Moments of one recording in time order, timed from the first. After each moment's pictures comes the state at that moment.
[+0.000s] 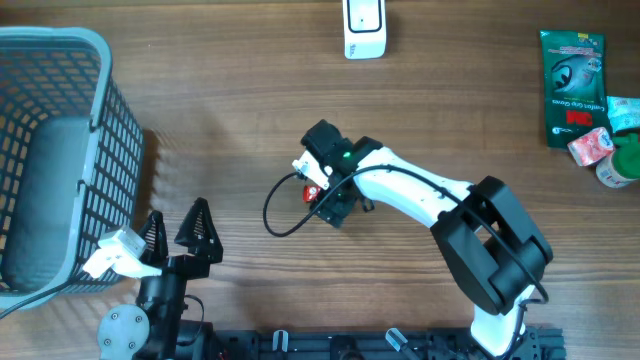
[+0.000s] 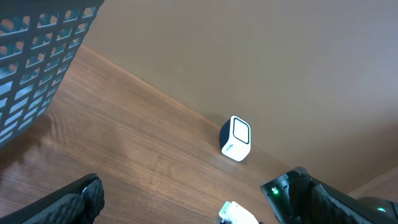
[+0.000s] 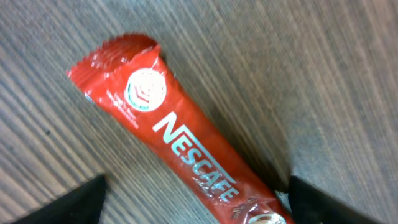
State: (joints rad) left arm -0.13 0.01 0.46 -0.55 -0.08 -0.63; right arm 0.71 1.98 1.25 -0.69 -0.02 -0.30
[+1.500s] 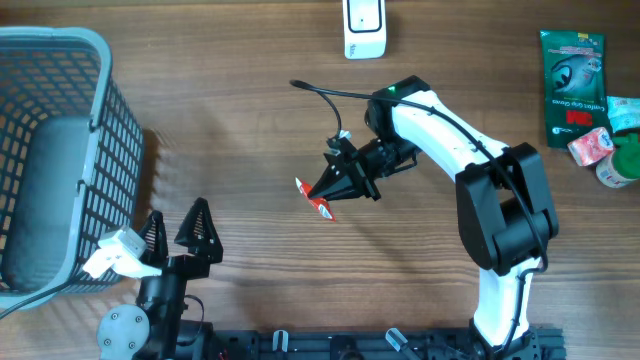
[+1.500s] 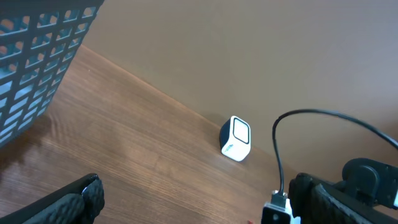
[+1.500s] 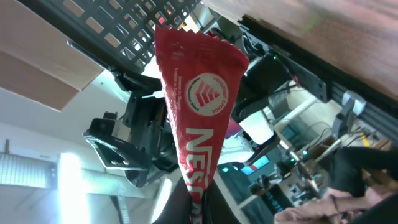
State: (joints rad) left arm -0.13 0.01 0.46 -0.55 -0.08 -0.63; right arm 0.44 2.10 1.53 -1.57 -1.39 0.07
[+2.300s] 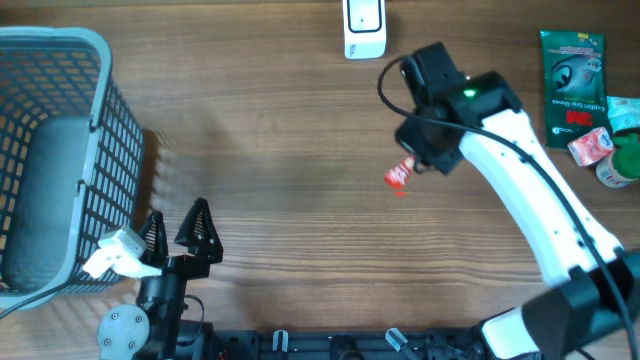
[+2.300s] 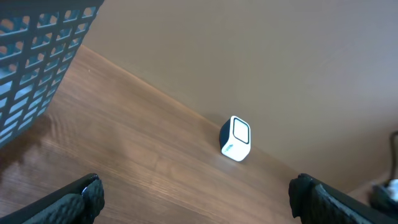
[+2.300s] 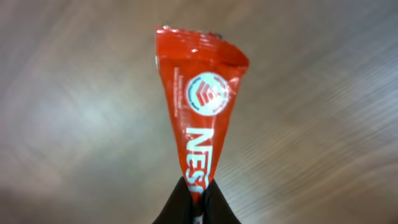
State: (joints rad) left arm -0.13 0.01 0.46 -0.55 -0.08 -0.63; right arm 0.39 1.69 1.53 -1.20 0.11 1.11
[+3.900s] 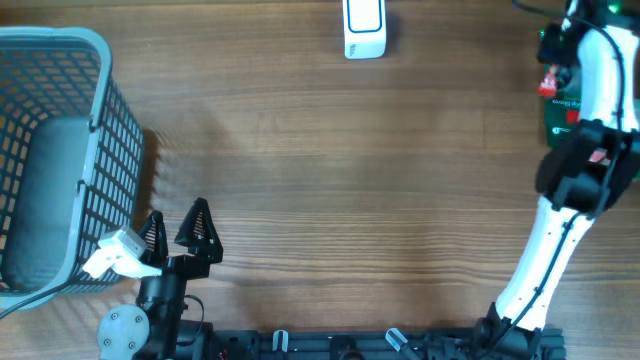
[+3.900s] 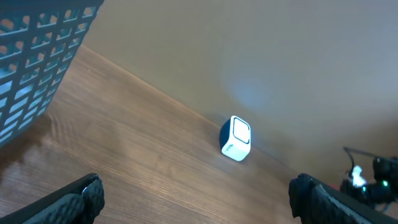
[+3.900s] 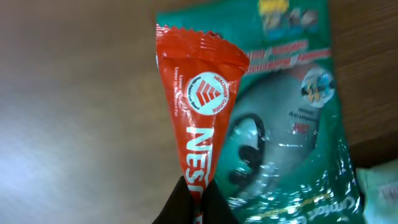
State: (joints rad) left arm -0.13 0.01 0.46 -0.55 -0.08 -0.63; right arm -0.31 2.53 2.39 -1.00 0.09 -0.09
